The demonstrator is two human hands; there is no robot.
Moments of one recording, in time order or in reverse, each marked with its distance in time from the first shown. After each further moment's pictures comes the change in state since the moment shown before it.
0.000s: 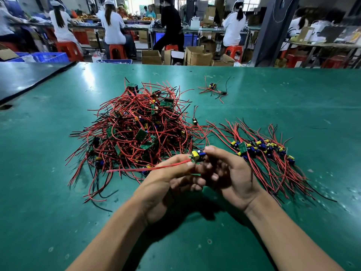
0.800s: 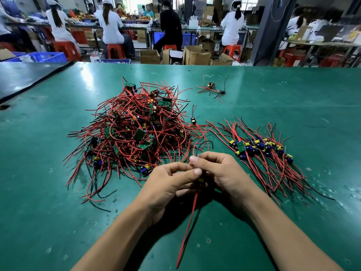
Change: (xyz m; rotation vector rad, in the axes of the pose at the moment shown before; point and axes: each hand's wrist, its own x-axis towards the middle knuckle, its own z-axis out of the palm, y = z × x) left_hand 0.006 -0.014 -0.004 0.190 0.134 0.050; right_hand 0.001 0.008 -0.009 -0.319 0.049 -0.032
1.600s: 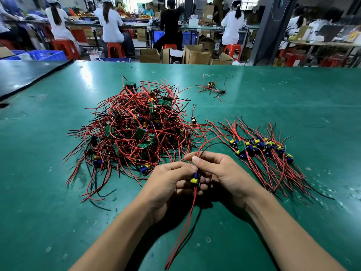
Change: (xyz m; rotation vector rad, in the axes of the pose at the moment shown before) left_hand 0.000 0.003 0.004 -0.026 -0.004 -0.042; right_hand 0.002 0.002 -0.001 0.077 -0.083 0.054
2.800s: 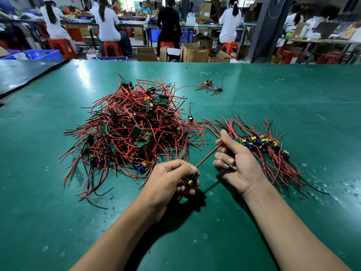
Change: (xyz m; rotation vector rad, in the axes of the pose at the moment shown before) left_hand -0.001 -0.007 0.004 0.162 -0.024 0.136; right_hand 0.009 -0.021 -0.019 0.491 0.358 -0.110
